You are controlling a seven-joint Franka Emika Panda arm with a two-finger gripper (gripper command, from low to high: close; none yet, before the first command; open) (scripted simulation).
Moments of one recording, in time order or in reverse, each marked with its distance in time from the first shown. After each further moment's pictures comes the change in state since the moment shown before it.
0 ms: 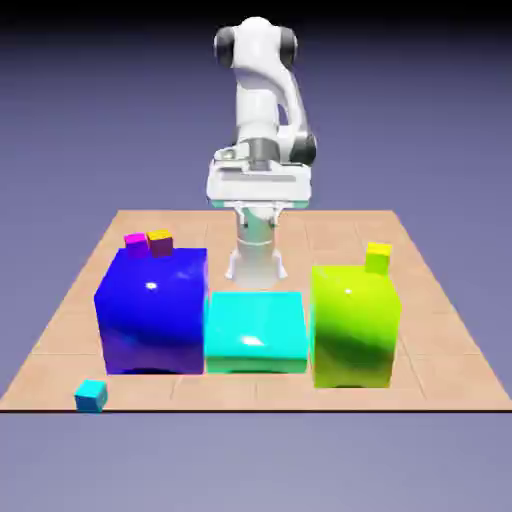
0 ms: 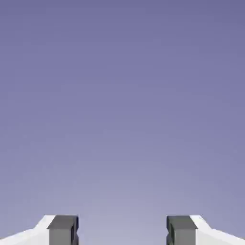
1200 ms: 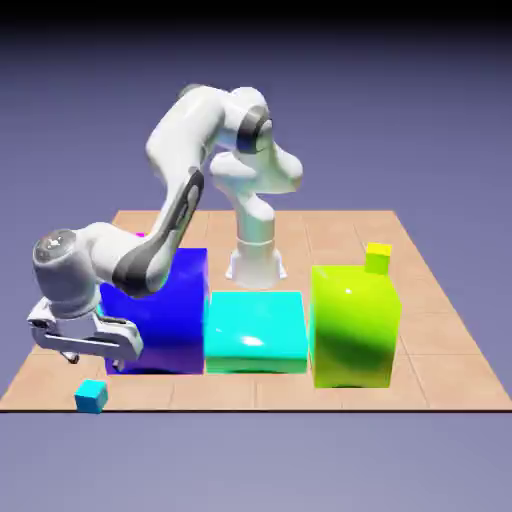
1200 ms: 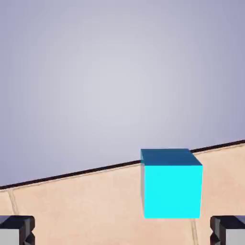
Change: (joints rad) arm -0.172 1.305 -0.418 1.257 0.219 -1.041 -0.382
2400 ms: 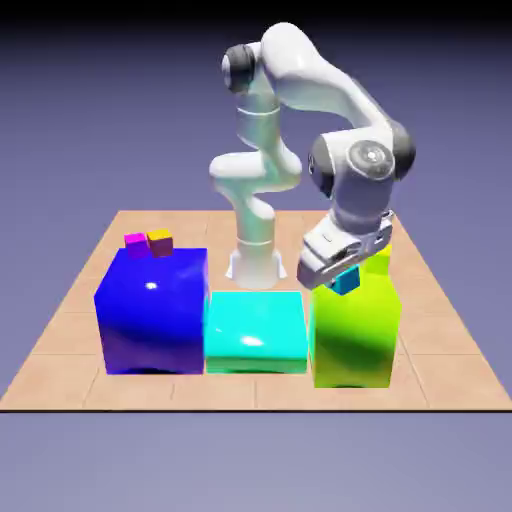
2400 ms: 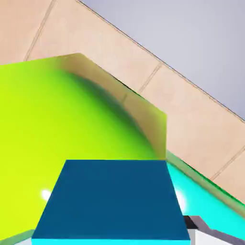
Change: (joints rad) arm 0.370 -0.672 0.693 -0.398 -0.226 -0.311 0.126
